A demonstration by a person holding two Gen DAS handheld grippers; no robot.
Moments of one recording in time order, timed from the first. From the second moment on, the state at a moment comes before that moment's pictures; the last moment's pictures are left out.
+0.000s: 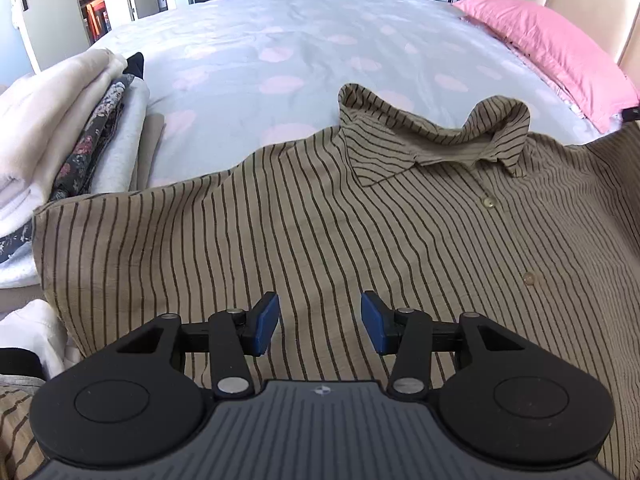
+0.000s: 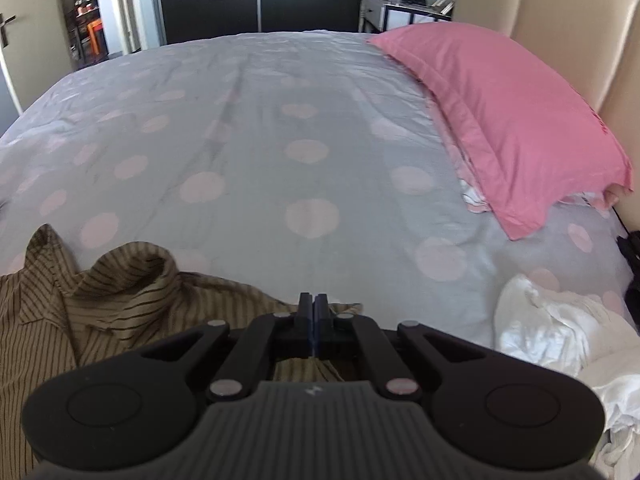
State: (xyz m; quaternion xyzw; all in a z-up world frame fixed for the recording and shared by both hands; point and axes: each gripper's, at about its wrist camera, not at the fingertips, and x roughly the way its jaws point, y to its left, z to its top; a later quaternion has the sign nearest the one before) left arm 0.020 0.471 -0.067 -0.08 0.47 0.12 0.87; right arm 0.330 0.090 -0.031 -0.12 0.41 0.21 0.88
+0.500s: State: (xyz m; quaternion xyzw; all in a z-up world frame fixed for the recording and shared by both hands) left arm 0.007 0.486 -0.061 -0.09 0.46 0.14 0.87; right arm 0.319 0.160 -0.084 -0.12 0.48 0.24 0.84
